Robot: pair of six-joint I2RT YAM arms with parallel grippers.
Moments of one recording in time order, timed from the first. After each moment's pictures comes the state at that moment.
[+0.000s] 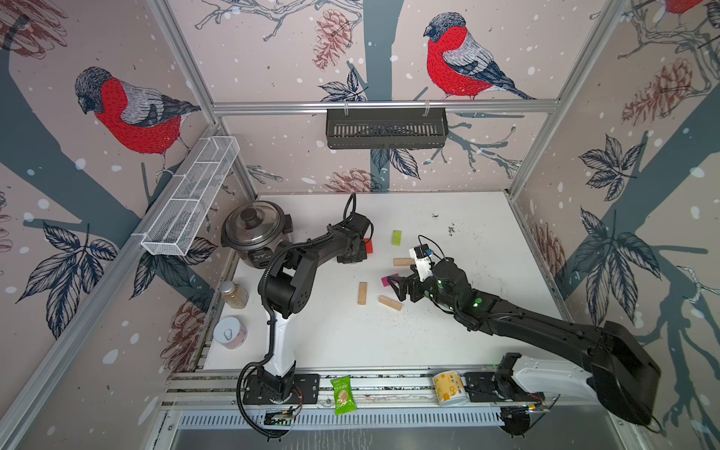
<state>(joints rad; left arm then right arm) -0.48 2.05 1.41 -0.58 -0.13 -0.58 0.85 1.19 0.59 0.19 0.00 0.34</state>
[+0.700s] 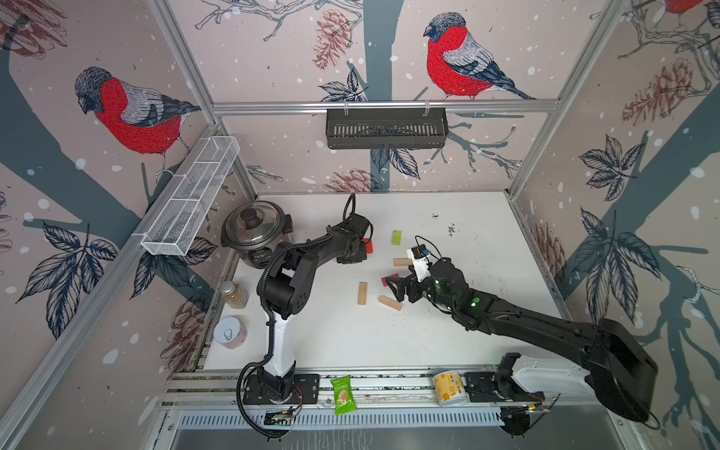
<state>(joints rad) -0.48 2.04 1.39 -0.56 -0.13 -0.58 0.86 1.21 0.60 0.18 0.00 0.34</state>
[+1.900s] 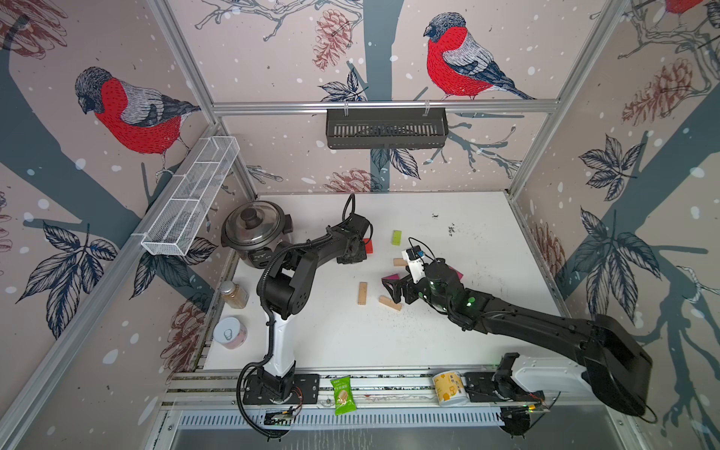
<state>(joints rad) -0.48 2.04 1.39 -0.56 -0.13 -0.59 0.90 1.25 0.63 0.17 0.04 0.31</state>
